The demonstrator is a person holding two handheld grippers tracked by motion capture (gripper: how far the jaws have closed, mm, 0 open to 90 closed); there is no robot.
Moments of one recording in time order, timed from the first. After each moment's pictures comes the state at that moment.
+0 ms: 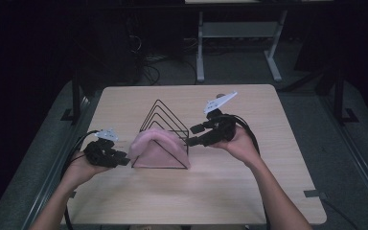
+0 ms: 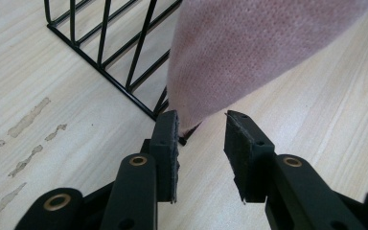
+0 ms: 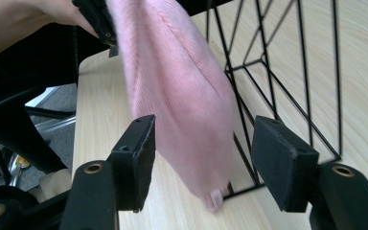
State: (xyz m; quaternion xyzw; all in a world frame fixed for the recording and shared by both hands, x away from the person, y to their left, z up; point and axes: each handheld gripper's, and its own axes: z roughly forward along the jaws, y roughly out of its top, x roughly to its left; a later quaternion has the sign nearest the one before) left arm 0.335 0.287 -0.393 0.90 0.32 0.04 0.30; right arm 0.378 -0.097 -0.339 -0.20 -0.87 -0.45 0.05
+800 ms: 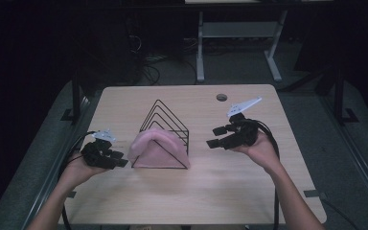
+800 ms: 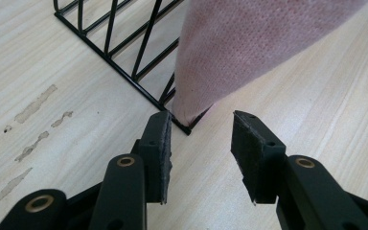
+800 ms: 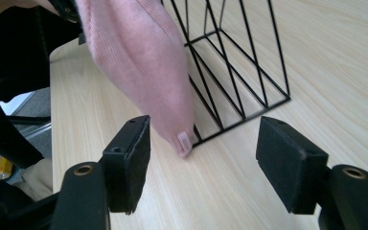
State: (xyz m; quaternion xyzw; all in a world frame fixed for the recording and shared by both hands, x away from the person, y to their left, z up) left arm 0.333 0.295 -0.393 0.90 0.33 0.04 0.29; right arm 0.369 -0.155 -0.352 -0.26 -0.86 -0.44 0.02
